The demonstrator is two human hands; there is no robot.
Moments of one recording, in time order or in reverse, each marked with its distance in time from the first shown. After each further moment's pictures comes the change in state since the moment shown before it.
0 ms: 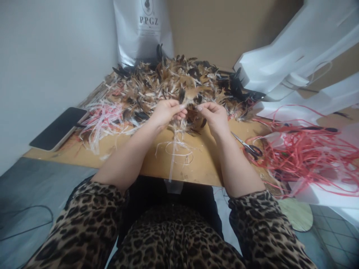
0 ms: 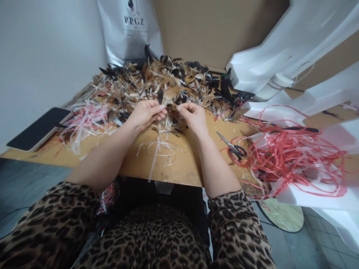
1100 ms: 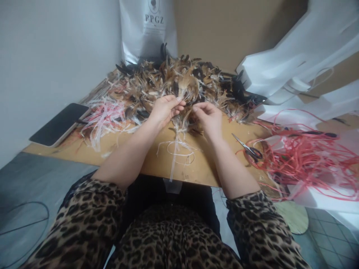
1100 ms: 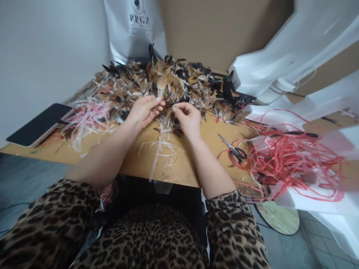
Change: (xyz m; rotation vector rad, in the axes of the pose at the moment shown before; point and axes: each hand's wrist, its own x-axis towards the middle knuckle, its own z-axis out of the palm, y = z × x) left_hand 0.004 0.004 -0.004 -0.253 0.140 -0.009; right_hand -0.004 0.017 0.027 -0.062 0.012 -0.151
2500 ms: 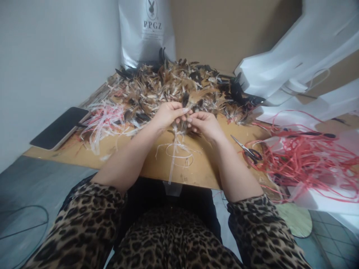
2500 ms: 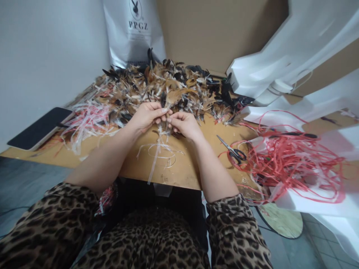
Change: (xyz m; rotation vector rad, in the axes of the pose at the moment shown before) left_hand -0.006 -0.006 0.000 0.280 -0.198 0.075; right_hand -0.004 -0.023 -0.014 0.207 -0.282 0.419
